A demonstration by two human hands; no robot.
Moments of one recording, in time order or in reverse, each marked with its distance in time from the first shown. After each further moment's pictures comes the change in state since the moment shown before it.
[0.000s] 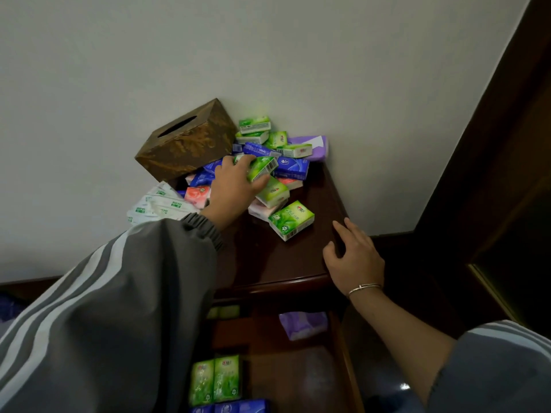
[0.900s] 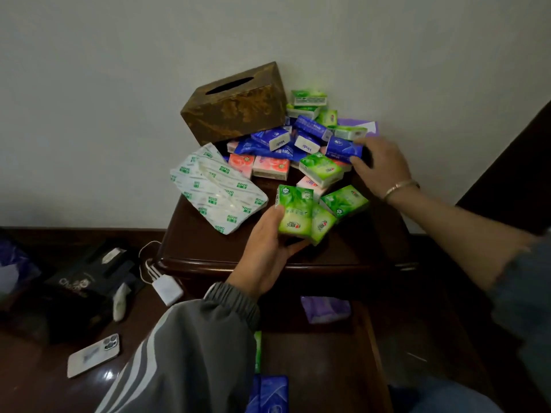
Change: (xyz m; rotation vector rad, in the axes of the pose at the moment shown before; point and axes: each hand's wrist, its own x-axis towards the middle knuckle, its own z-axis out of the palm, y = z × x) left_hand -0.129 -0.047 0.027 -1.775 -0.245 -0.484; right_hand 0.115 -0.089 -0.014 -0.081 -0.011 -0.418
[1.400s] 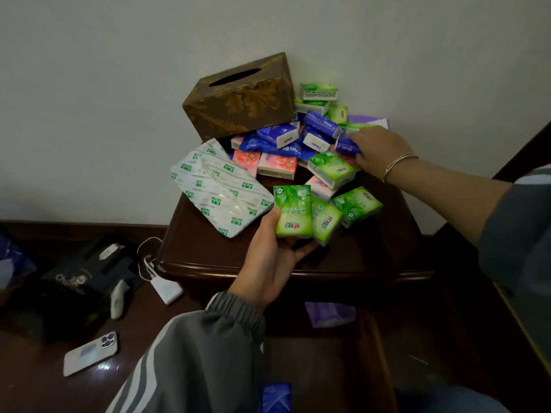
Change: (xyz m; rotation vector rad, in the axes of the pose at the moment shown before) left_hand 0.008 -0.005 -0.011 -0.256 0.006 -0.027; right_hand 0.055 -0.007 0.016 -0.496 -0.293 -0.196
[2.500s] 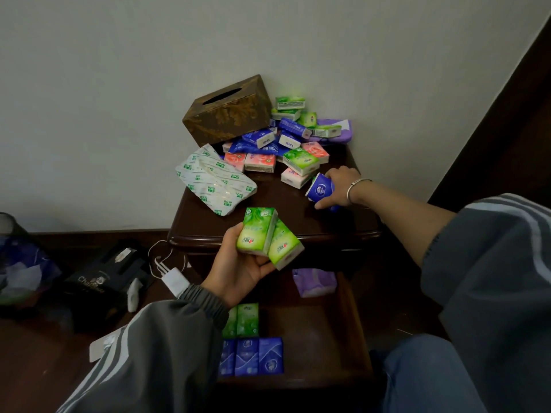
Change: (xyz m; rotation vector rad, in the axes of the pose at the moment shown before) left_hand -0.099 0.009 -0.003 0.146 0.091 -0.219; right_hand -0.097 -0.022 -0.003 0.266 -0.400 0.208
